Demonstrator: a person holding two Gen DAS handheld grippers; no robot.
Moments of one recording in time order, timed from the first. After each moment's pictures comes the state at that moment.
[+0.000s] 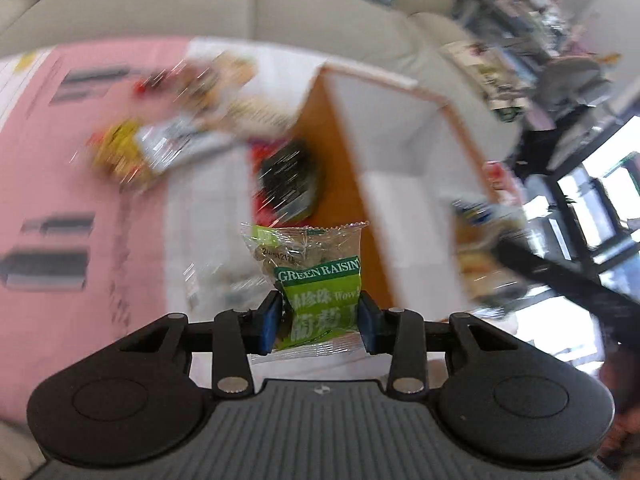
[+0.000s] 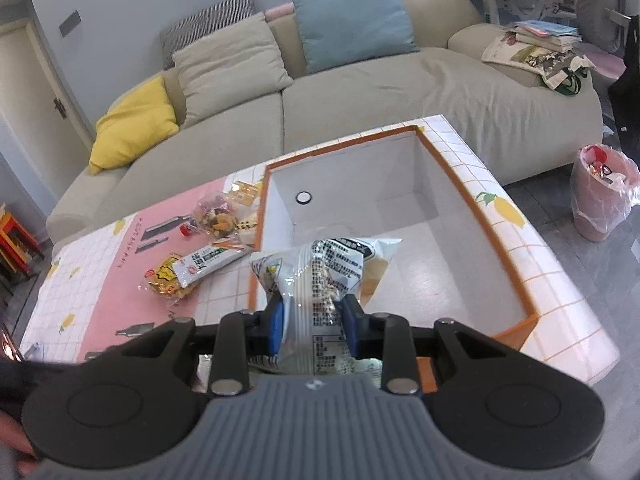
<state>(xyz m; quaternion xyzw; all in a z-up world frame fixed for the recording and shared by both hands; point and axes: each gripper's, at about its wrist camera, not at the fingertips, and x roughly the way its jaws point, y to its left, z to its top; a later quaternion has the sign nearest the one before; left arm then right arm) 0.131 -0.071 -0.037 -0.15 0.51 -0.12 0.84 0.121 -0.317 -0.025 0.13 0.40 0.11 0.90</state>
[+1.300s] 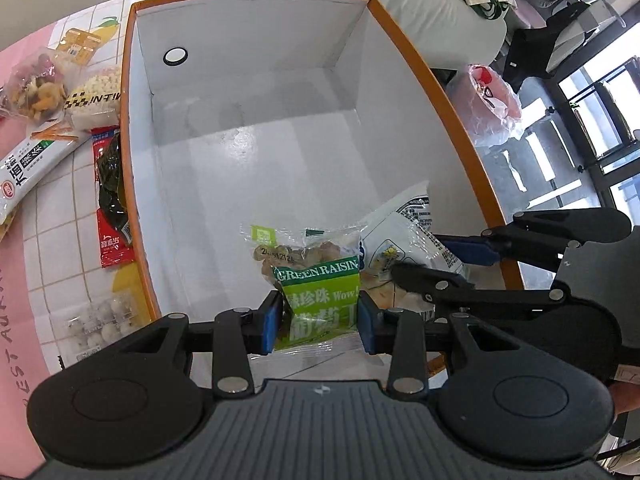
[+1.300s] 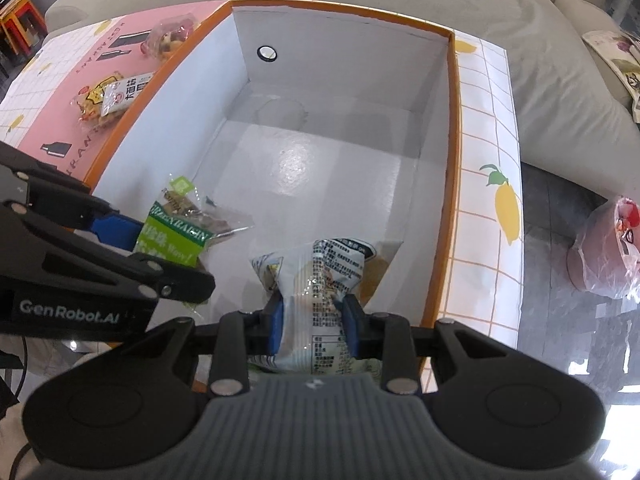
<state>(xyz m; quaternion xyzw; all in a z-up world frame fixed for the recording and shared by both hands) 0.224 -0.212 -0.086 -0.06 0.62 -0.16 0.77 0.234 -0.355 -0.094 -0.11 0.56 0.21 0.79</state>
